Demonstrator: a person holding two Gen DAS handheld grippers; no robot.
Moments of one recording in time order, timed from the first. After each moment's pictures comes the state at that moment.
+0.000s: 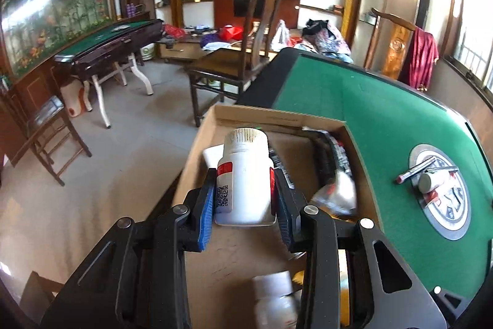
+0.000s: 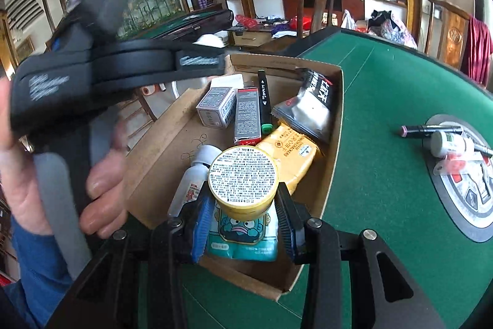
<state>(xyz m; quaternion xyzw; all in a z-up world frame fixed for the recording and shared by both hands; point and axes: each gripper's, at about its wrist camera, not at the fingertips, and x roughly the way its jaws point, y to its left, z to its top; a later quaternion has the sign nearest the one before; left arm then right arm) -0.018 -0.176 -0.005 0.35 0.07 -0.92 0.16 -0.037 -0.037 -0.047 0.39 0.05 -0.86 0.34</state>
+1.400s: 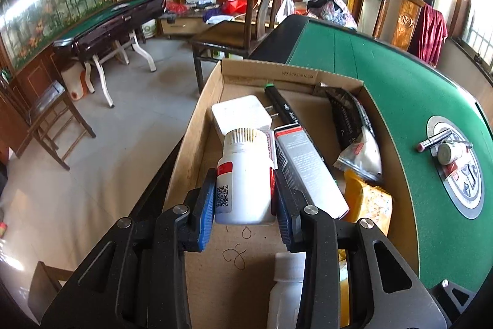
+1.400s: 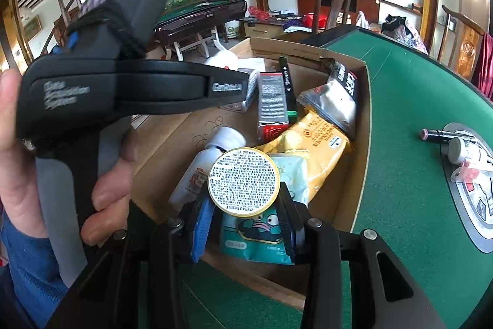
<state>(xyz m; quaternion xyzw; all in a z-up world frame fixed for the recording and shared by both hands) -0.027 -0.176 -0.041 0.41 0.07 -0.89 0.16 -0.020 -0.057 -0.065 0.39 0.09 -0.84 0.36</state>
